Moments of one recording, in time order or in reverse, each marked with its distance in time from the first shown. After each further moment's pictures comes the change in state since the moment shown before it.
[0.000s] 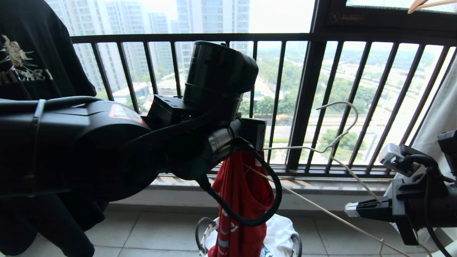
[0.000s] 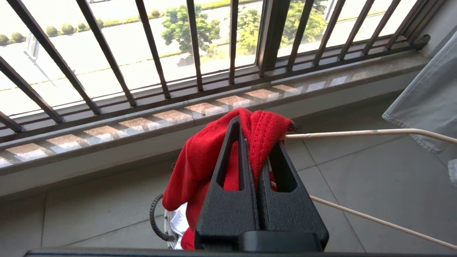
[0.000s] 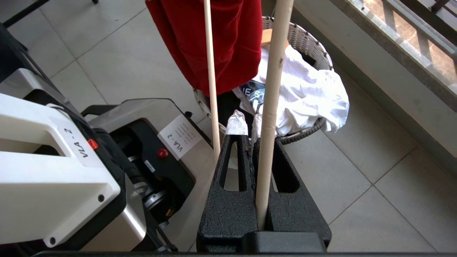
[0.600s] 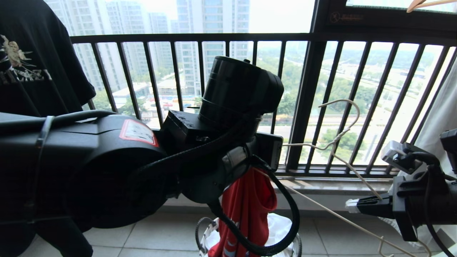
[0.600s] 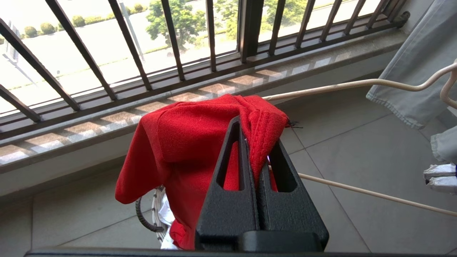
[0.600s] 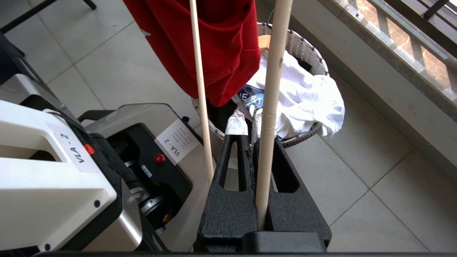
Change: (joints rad) left arm -0.079 0.005 0.029 0.000 -0.001 -0.010; right arm -0.013 0.001 0.004 -0.029 0.005 0.003
